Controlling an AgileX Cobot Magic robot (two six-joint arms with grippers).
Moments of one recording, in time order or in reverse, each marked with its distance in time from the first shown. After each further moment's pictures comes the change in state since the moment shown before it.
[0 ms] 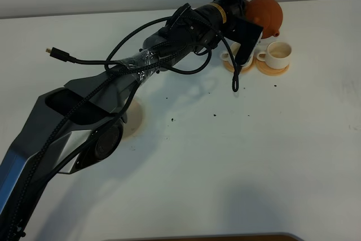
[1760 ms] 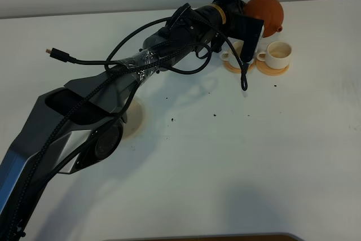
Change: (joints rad) left arm 0.000 0.000 0.000 -0.005 0.020 -0.155; right arm 0.000 0.000 0.000 0.000 0.000 0.000
